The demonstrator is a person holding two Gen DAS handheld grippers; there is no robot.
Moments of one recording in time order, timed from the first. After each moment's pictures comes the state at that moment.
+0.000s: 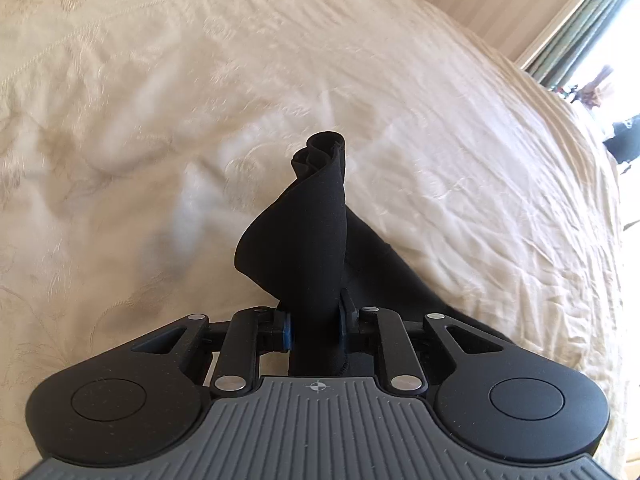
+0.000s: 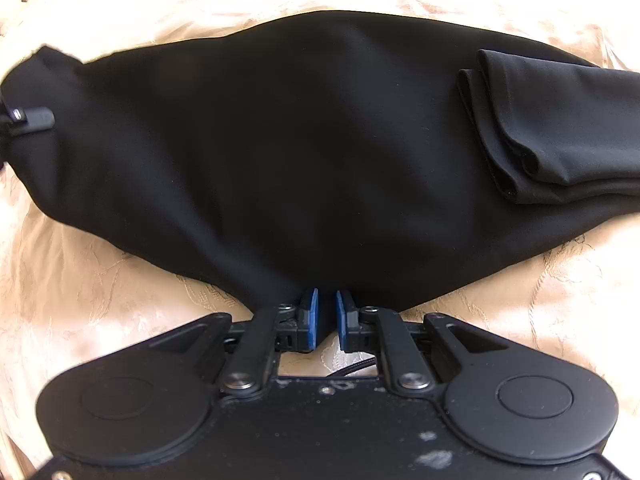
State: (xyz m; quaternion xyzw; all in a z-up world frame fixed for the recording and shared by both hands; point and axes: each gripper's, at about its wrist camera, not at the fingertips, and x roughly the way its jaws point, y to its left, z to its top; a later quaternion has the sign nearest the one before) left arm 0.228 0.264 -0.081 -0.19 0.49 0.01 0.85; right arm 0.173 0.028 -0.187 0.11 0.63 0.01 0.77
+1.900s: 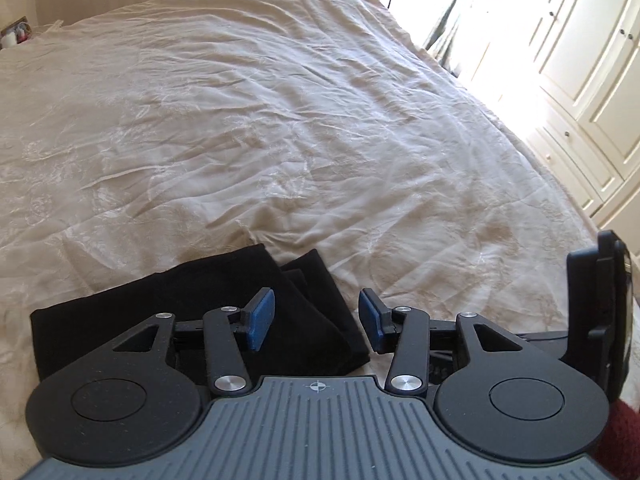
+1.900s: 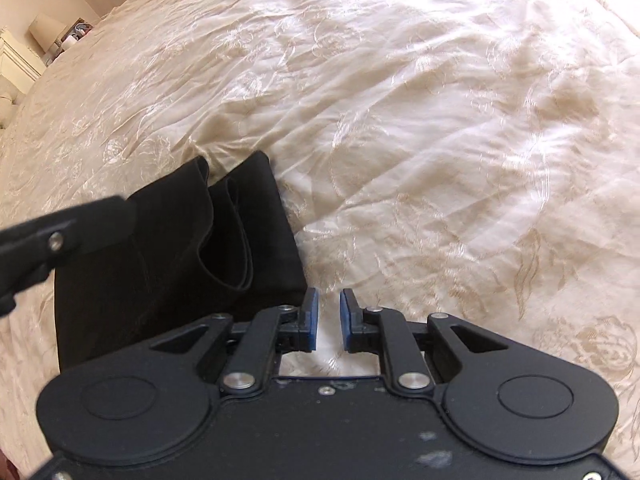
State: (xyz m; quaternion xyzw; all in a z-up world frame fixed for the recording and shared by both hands) left arm 0.174 -0.169 -0.059 0.07 0.47 -0.26 0.84; right arm 0.125 -0.353 -0.142 0.23 0.55 -0.09 0.79
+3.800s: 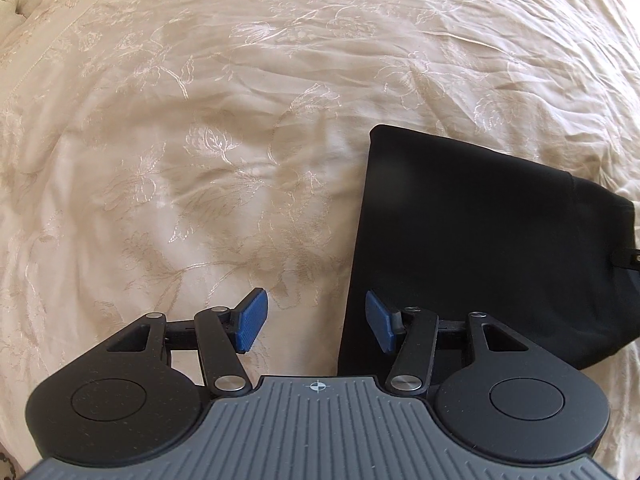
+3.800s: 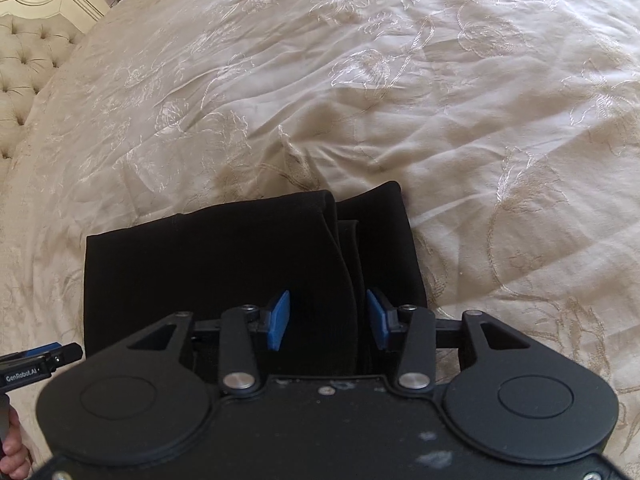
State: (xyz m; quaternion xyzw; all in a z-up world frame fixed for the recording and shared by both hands) left arm 0.206 0.033 -0.133 0.03 0.59 0.02 0.81; right arm 0.217 -0.312 -0.181 0.21 0.58 0.03 0.79
